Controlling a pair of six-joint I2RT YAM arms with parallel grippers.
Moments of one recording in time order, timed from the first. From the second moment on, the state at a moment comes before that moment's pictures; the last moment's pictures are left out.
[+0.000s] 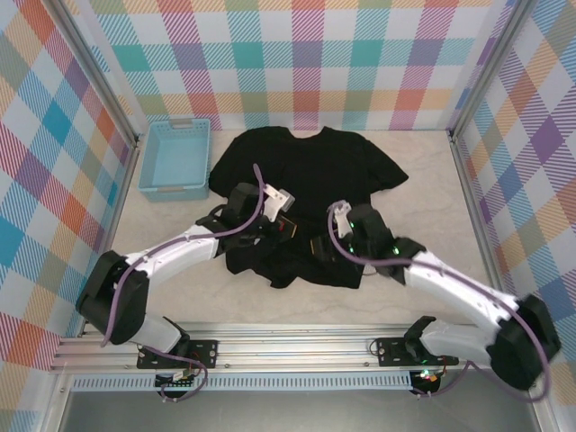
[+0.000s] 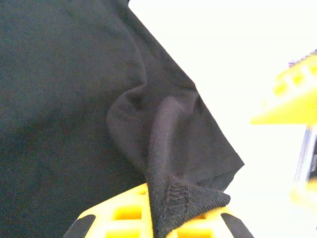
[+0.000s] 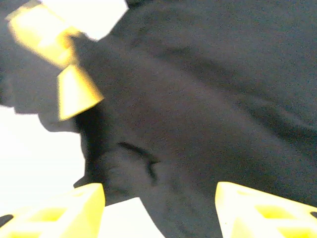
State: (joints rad) left arm -0.61 1.45 0.93 -0.11 0.45 -0.16; right arm 0.75 1.05 0.68 -0.26 -0.12 0.29
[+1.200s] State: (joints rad) left arm -0.58 1.34 1.22 -0.38 0.51 -0.45; right arm 0.82 1.84 0.80 0.56 0.35 0.18
